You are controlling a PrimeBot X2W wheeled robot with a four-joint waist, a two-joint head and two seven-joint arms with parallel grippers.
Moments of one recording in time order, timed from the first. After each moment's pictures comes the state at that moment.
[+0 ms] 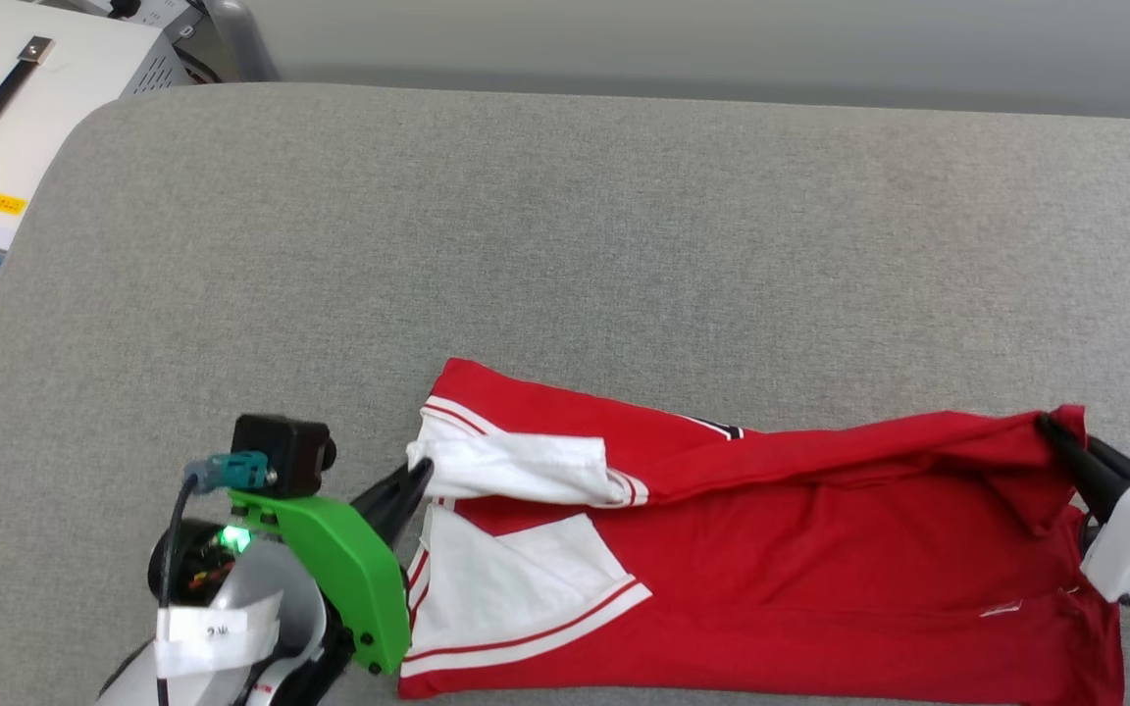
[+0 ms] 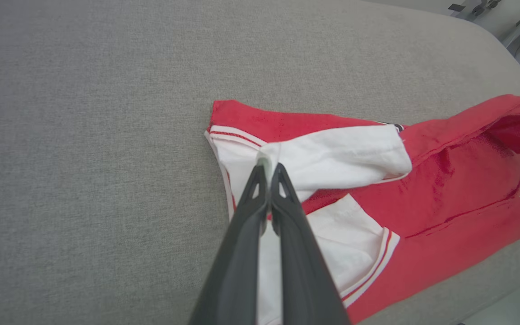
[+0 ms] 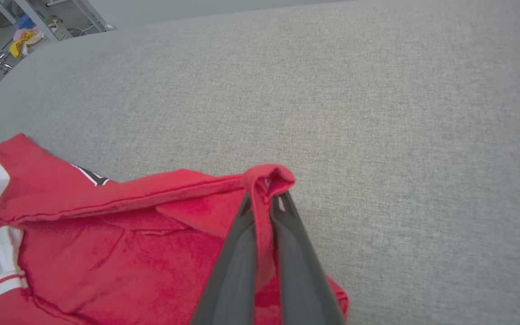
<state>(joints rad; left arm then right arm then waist) -0.20 0.54 -0.52 -0.18 -0.78 0.15 0.33 -0.17 -0.55 0.17 0.13 0.79 0.13 0.27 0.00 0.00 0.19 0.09</state>
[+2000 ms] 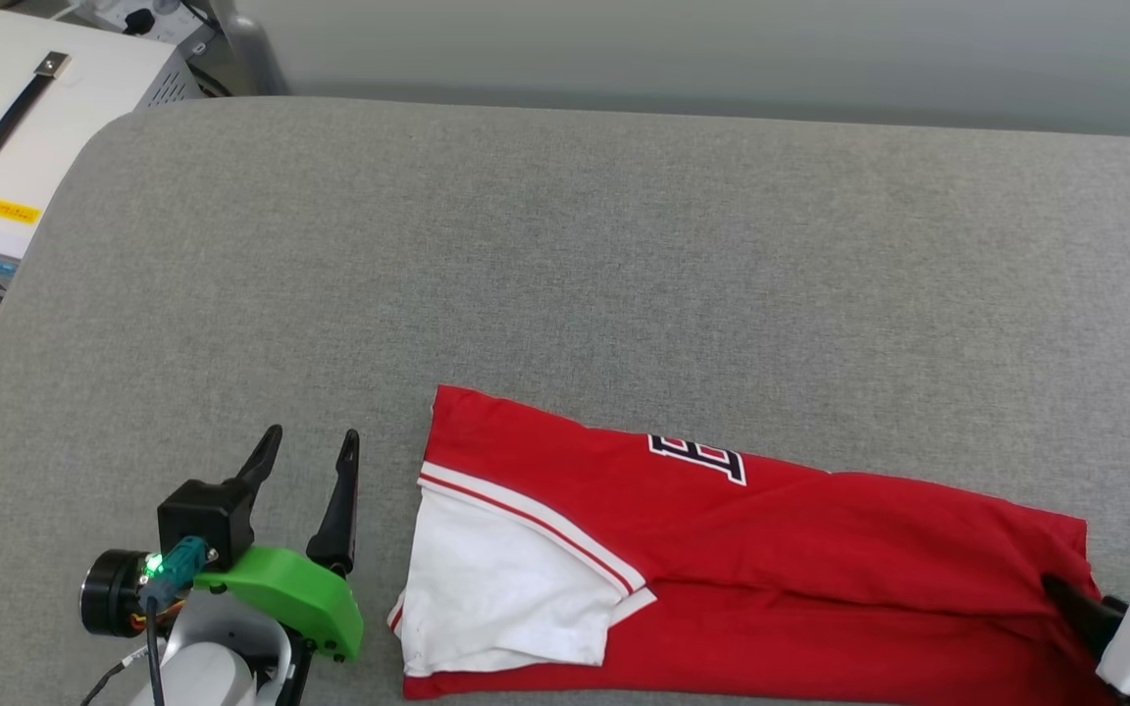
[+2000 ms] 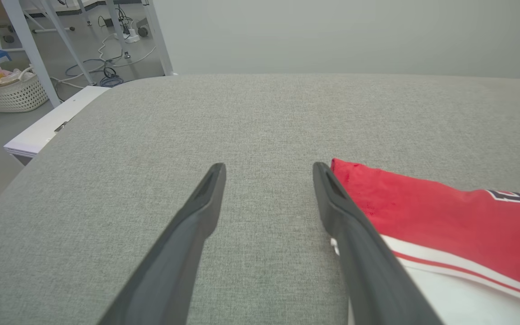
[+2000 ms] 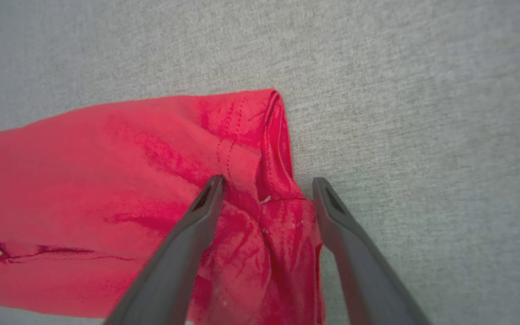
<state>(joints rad) -0.15 0.49 -0.48 0.10 -0.58 0.22 -0.19 0.01 -0.18 -0.31 0.03 0.51 0.13 0.77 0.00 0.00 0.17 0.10</state>
